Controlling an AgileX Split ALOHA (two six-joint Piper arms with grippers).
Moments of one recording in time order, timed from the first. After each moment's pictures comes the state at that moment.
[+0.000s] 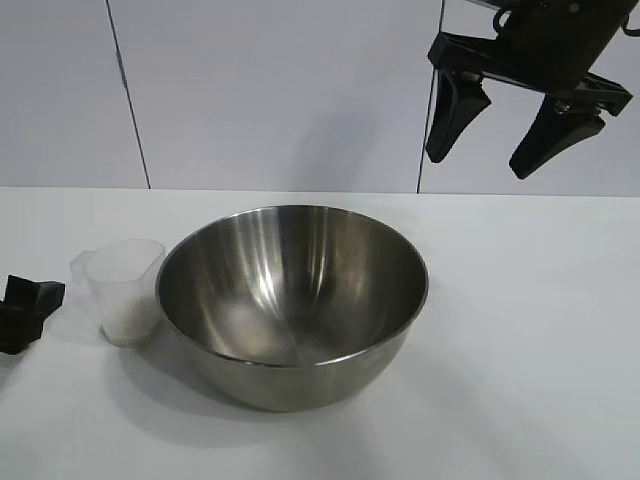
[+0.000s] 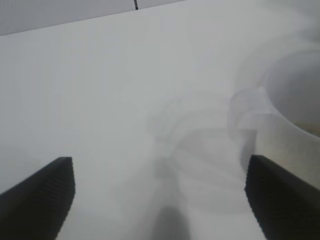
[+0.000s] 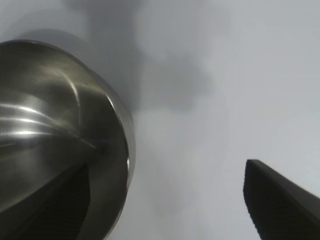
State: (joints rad) left arm -0.18 1.94 -0.28 -0.05 -1.15 0.19; right arm 0.19 1.78 -1.44 0.26 0.97 -0.12
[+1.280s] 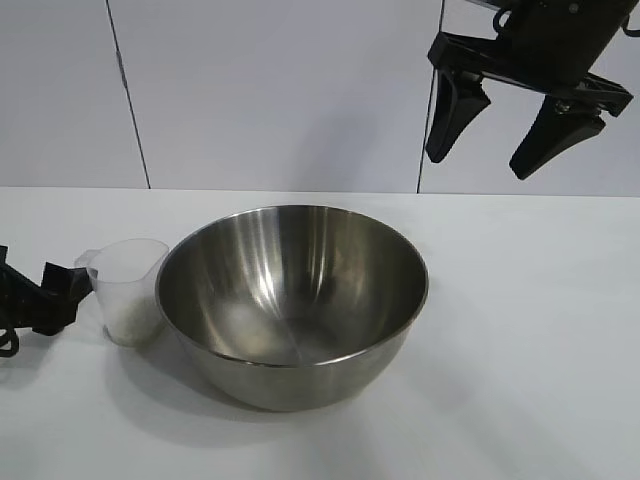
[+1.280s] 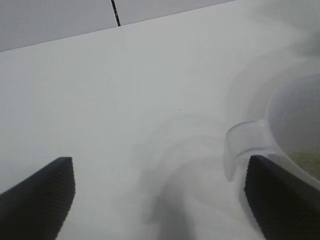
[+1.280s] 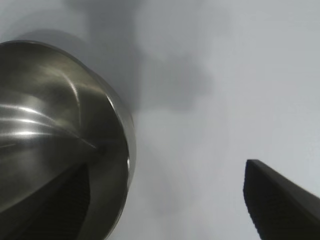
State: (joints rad) left arm -0.18 2.02 -0.40 0.01 -1.15 0.19; right arm 0.19 1.78 -1.44 0.26 0.97 -0.11
